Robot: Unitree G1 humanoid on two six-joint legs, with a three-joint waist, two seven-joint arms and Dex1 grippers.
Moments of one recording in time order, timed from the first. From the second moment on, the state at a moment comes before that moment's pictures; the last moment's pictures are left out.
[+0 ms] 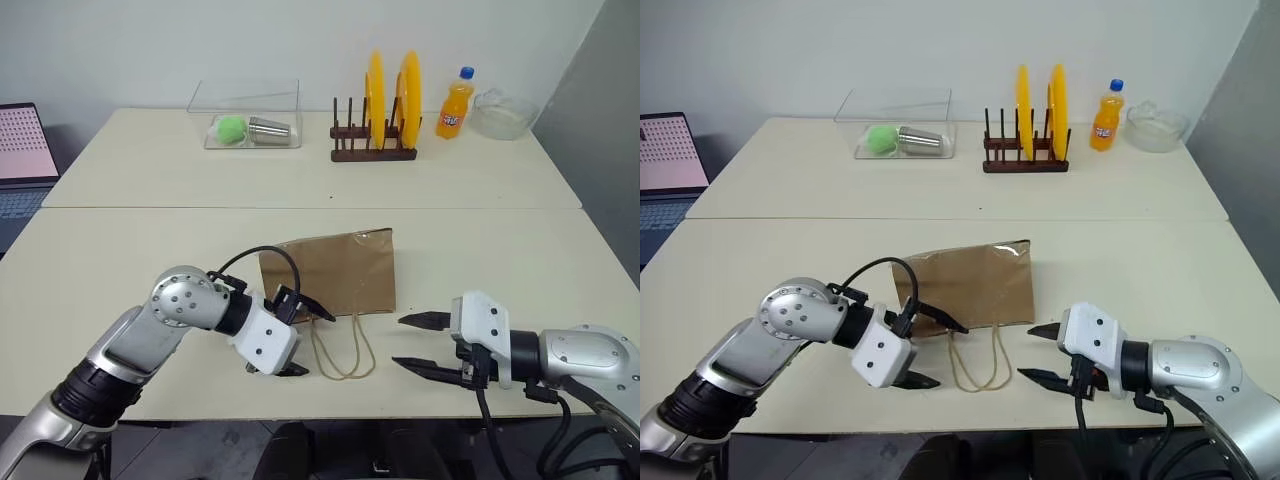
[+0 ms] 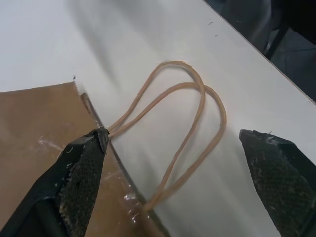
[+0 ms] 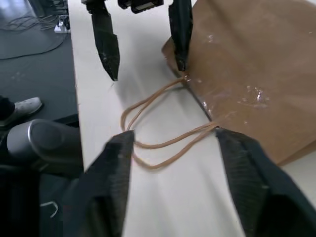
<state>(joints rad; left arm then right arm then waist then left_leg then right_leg) -0.41 0.86 -0.36 -0.23 -0.06 -0.26 -1.33 -0.01 -0.82 -0.05 -0.93 0.52 0.83 0.85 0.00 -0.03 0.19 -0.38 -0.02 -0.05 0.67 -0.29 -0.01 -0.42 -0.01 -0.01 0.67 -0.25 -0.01</state>
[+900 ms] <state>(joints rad) -0.52 0.65 -0.52 0.08 0.16 -0.58 -1.24 0.25 -1.02 -0.09 -0.97 0.73 0.71 0.58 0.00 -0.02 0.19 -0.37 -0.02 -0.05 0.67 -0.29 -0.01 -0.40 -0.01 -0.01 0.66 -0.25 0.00</state>
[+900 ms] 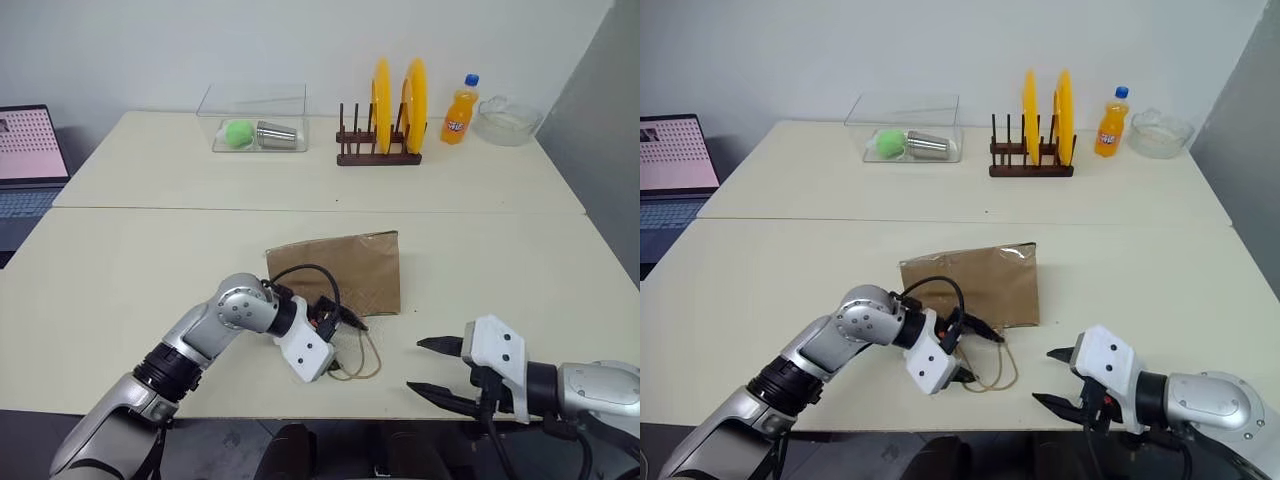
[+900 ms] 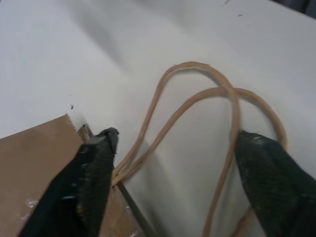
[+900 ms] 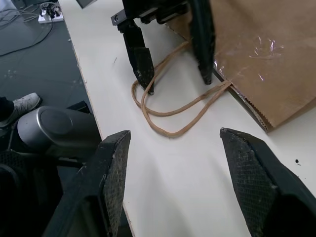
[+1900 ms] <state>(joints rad) -0.61 0.64 -0.31 -0.12 -0.27 0.24 -1.28 -0.22 -0.82 0.49 -0.73 0.14 0.51 0.72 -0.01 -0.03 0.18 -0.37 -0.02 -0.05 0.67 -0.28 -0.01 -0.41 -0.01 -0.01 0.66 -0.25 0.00</state>
